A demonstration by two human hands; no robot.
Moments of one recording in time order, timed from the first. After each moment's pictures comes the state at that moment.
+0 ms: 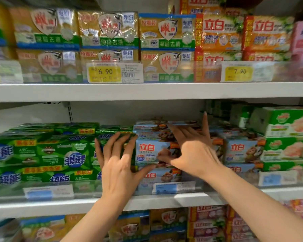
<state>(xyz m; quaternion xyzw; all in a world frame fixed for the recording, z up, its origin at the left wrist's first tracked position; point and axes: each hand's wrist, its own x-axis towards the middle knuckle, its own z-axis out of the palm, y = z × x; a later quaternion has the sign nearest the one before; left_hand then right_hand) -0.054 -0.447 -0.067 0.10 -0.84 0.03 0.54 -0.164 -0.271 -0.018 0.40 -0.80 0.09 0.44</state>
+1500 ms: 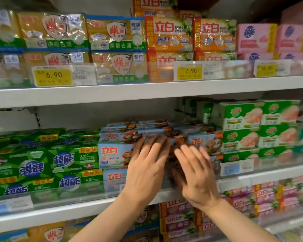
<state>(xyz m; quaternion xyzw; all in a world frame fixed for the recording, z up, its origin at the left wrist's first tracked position) -0.109 -0.336 -0.065 -0.09 -0.84 0.12 0.52 -0.185 -0.186 -0.103 0.39 -0.70 0.20 0.56</state>
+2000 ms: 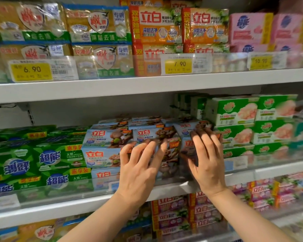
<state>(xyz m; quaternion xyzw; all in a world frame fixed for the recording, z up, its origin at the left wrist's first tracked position) -0.124 -0.334 -0.089 -0.08 -0.76 0.17 0.62 -0.223 -0.154 -0.099 0.30 -0.71 0.21 0.60</state>
